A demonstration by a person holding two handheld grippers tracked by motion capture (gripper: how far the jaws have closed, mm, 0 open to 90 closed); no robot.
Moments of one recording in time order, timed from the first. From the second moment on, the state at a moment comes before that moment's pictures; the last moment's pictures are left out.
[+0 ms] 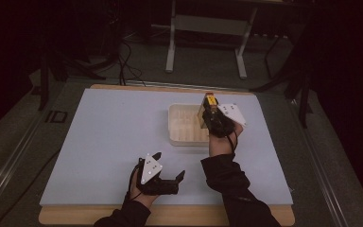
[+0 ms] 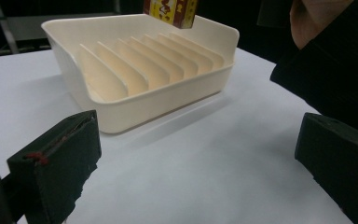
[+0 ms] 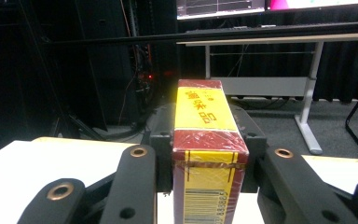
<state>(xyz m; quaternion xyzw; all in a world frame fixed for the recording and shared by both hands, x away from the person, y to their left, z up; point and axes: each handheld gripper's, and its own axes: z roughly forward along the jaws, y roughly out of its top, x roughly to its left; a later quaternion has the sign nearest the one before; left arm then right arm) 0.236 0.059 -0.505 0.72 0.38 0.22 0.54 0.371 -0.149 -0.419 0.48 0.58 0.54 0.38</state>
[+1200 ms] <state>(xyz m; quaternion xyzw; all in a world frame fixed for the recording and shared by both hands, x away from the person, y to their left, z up) 0.237 0.059 -0.505 0.72 0.39 0.21 0.54 0.383 -0.156 -0.455 0.52 0.57 0.50 0.39</state>
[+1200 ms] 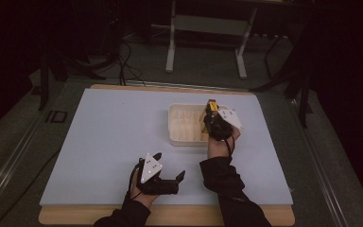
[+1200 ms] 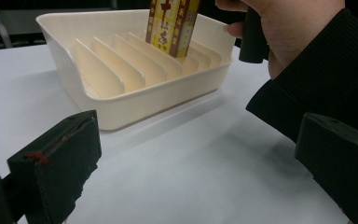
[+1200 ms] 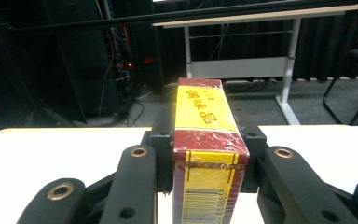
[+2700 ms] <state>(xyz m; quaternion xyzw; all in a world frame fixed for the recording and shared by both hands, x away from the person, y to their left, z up) 0.239 0.058 -0.507 0.72 0.39 0.20 0.54 0.388 -0.139 -0.502 0.54 0.60 0.46 0.38</state>
